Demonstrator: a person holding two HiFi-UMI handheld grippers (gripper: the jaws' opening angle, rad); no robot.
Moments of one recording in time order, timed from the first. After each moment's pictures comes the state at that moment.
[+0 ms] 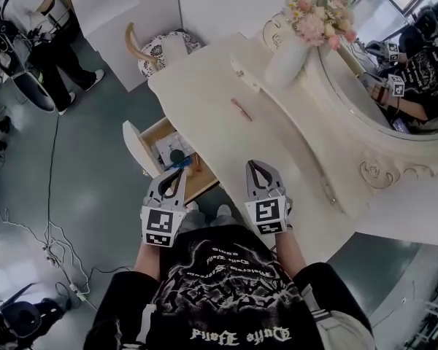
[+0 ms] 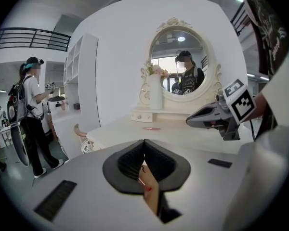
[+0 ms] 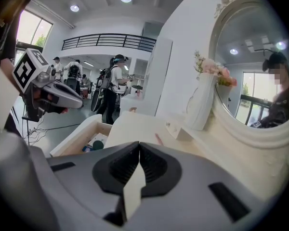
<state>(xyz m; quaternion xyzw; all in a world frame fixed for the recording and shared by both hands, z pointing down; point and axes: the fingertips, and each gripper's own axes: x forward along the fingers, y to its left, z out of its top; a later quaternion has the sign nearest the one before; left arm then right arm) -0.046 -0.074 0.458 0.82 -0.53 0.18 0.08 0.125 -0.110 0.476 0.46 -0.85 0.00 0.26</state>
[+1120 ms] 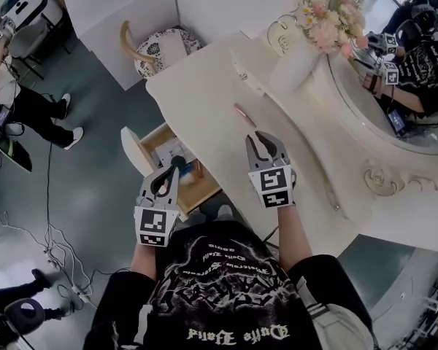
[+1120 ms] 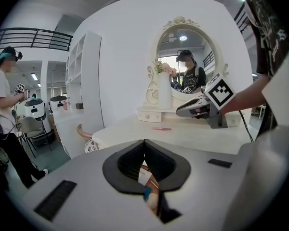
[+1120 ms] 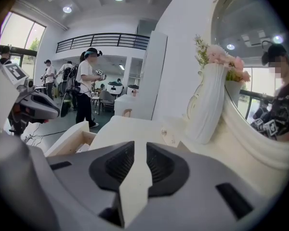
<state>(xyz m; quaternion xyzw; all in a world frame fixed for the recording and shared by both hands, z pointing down) -0.079 -0.114 0.460 0.82 -0.54 0.19 0.08 0.107 -0.209 0.461 0.47 -0.85 0.02 0.26</state>
